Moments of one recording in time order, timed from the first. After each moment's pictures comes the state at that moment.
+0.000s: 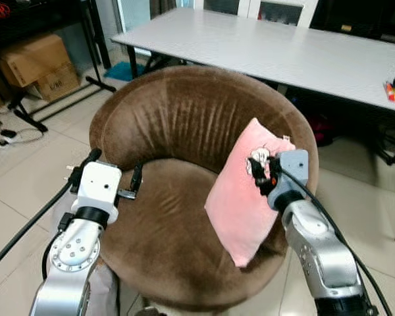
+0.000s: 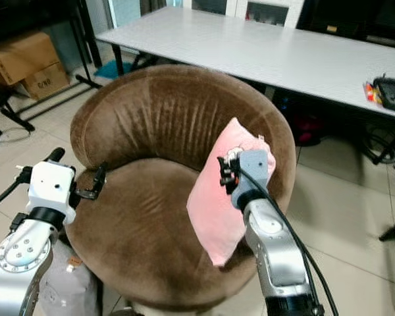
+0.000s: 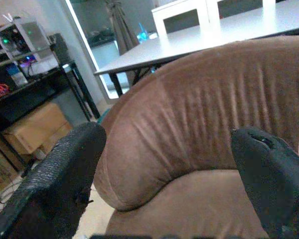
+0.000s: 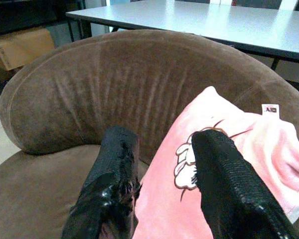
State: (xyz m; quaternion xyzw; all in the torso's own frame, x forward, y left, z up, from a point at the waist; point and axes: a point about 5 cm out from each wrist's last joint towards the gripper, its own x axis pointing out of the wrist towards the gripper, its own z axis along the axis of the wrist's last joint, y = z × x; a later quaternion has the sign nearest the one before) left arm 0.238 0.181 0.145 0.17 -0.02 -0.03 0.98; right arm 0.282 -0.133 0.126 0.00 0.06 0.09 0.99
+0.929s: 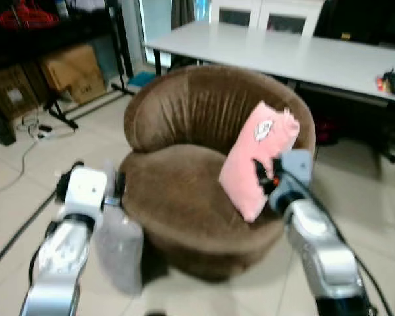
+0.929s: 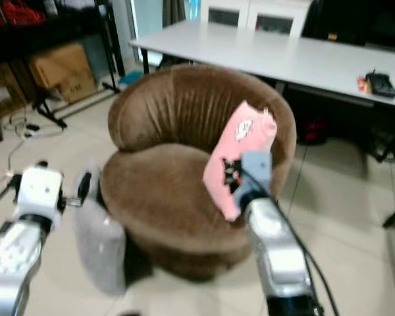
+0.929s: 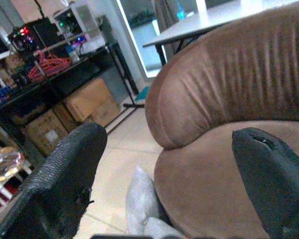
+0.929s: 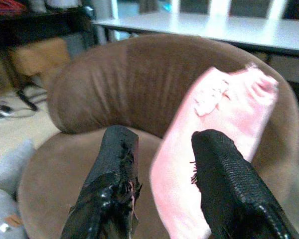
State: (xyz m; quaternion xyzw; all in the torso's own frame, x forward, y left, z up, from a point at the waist) left arm 0.240 0.206 0.135 0.19 0.03 0.01 0.98; right arm 0.280 -0.141 0.119 0.00 0.08 0.06 0.99
